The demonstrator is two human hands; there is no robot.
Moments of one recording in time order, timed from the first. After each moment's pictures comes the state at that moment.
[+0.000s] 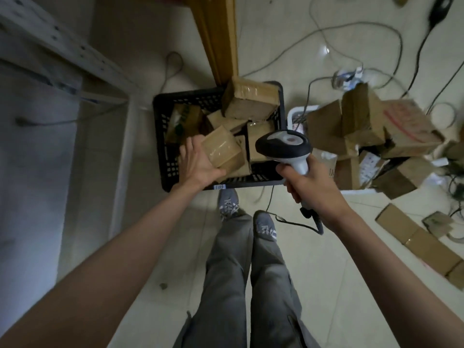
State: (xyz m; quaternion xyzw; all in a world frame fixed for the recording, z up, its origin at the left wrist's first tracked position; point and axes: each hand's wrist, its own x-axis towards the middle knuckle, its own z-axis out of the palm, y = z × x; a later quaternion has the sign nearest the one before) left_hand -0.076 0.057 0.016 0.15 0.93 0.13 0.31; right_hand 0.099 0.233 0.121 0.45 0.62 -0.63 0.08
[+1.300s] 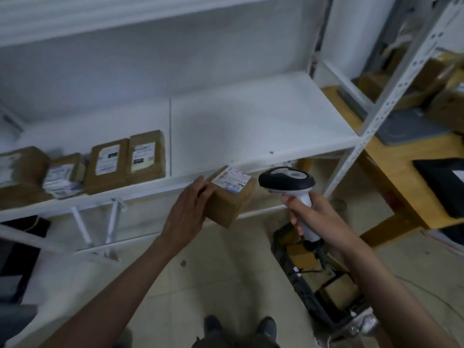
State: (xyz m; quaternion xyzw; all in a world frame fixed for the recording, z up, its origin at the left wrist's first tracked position) left_hand 0.201 -0.301 0.407 0.00 0.98 0.08 -0.19; right_hand 0.086 -0.006 0.515 -0.15 0.73 -0.59 0.31
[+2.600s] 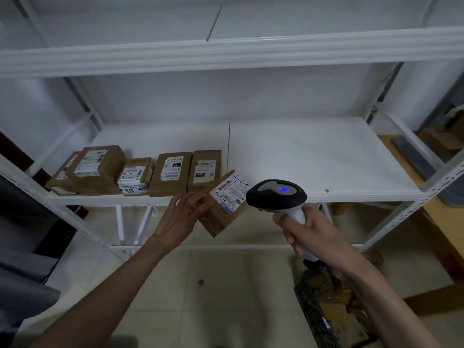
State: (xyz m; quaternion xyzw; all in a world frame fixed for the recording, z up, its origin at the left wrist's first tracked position) left_hand 0.294 -0.450 0.433 -0.02 0.96 -0.10 -0.24; right_hand 0.144 -0.142 0.564 -0.30 0.74 -0.52 0.31
